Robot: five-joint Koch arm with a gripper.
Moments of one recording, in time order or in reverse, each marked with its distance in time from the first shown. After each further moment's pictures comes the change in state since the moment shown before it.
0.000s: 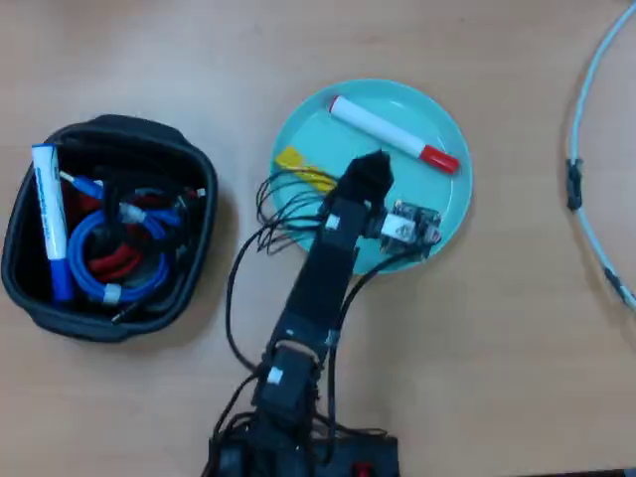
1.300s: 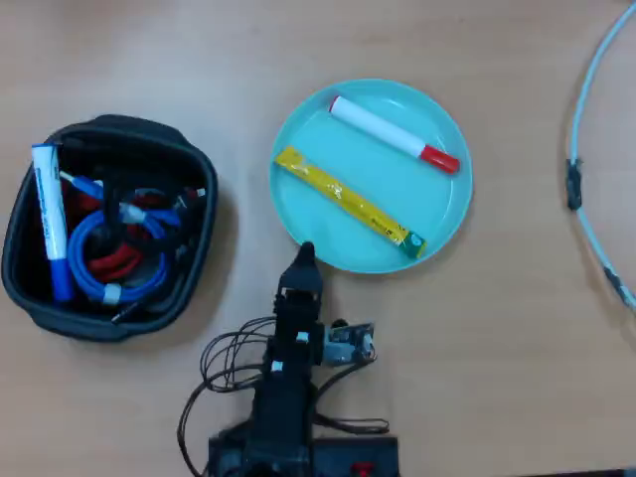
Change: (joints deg) arm -10.8 36.4 80.8 -56.9 -8.6
